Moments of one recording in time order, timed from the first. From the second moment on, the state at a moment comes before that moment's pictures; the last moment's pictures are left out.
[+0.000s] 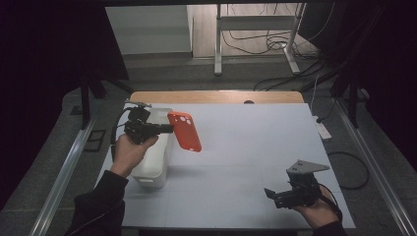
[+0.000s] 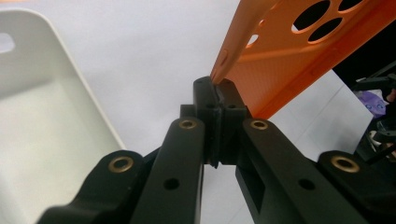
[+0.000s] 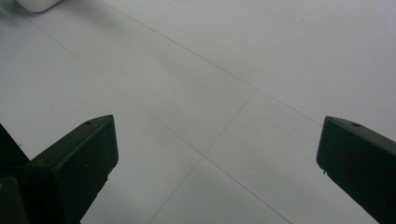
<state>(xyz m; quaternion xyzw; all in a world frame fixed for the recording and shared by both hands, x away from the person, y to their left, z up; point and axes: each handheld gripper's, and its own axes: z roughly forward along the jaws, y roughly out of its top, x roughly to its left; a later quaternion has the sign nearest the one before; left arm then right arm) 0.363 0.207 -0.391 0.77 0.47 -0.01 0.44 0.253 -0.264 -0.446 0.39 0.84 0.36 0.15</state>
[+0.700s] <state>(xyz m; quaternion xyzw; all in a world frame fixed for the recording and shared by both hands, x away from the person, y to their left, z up) 0.381 0.229 -0.375 0.76 0.49 0.02 0.43 0.240 -0.303 -0.446 0.44 0.81 0.35 0.17</state>
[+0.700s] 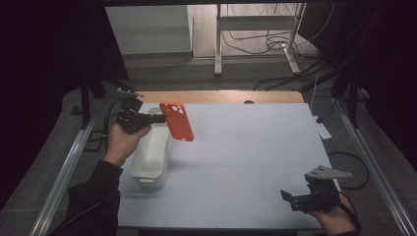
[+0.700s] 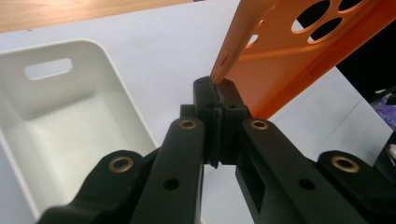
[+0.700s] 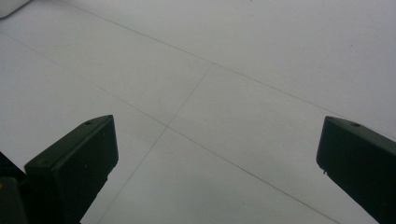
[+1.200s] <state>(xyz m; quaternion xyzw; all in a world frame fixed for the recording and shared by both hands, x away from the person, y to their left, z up) 0.394 0.249 -0.367 0.75 0.52 0.04 0.41 0.231 -0.320 -0.446 0.47 0.79 0.35 0.17</state>
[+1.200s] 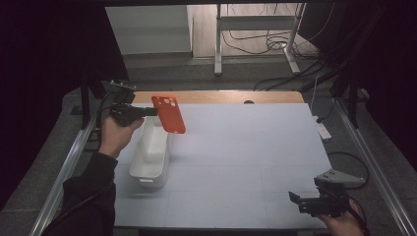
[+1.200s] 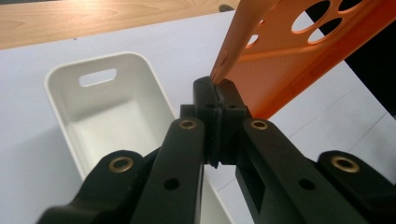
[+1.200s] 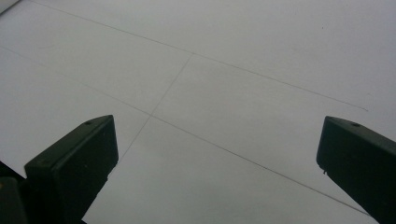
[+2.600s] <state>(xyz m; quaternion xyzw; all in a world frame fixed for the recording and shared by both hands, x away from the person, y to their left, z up) 0.434 0.286 -0.378 0.72 0.57 0.08 0.37 0.228 -0.320 -0.446 0.47 0.79 0.35 0.18</state>
